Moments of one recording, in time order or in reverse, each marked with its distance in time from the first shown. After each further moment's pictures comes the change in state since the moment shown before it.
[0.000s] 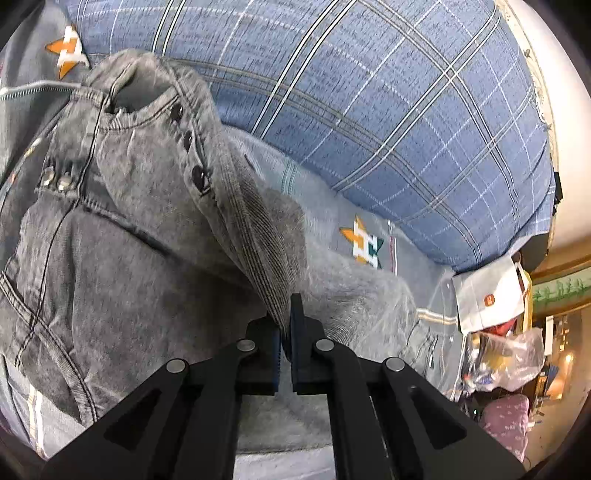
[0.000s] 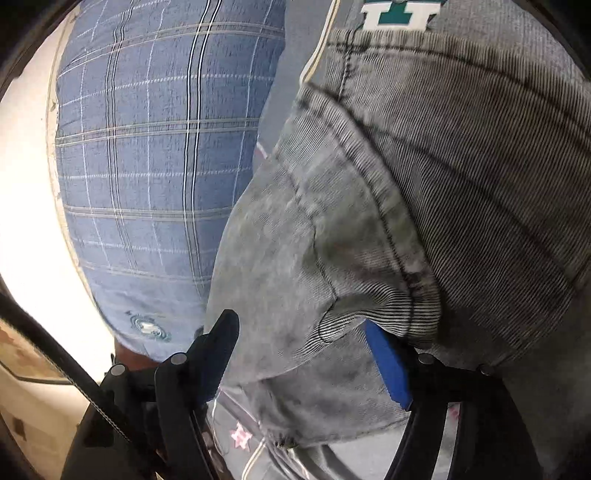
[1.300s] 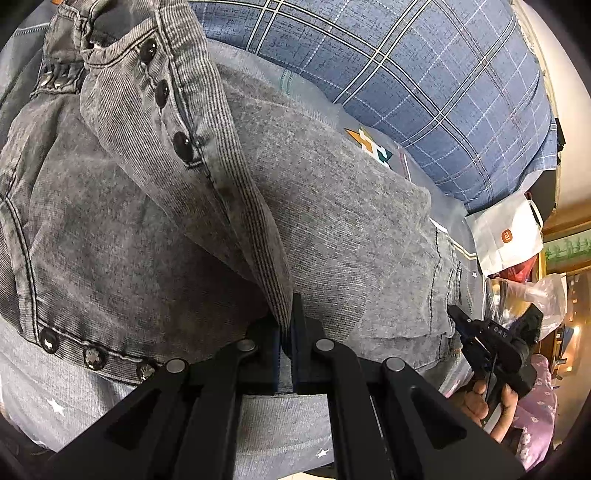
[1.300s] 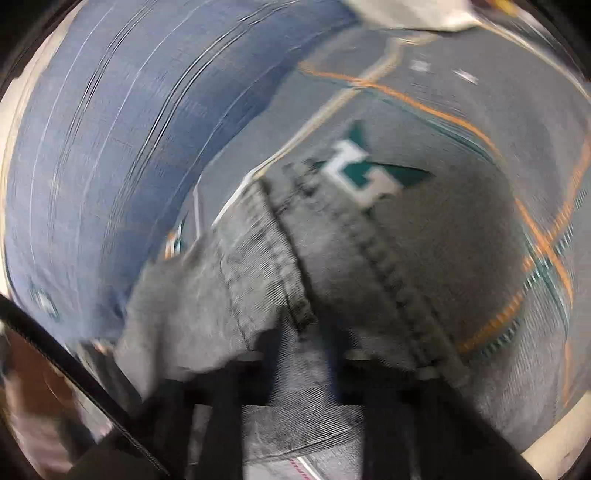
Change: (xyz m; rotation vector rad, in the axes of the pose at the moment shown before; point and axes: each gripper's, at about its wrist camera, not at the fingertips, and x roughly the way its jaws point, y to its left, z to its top) left arm 0.031 -0.001 -0.095 0.056 0.092 0.019; right arm -0.038 0.022 0.034 -0.423 -0.098 -0.455
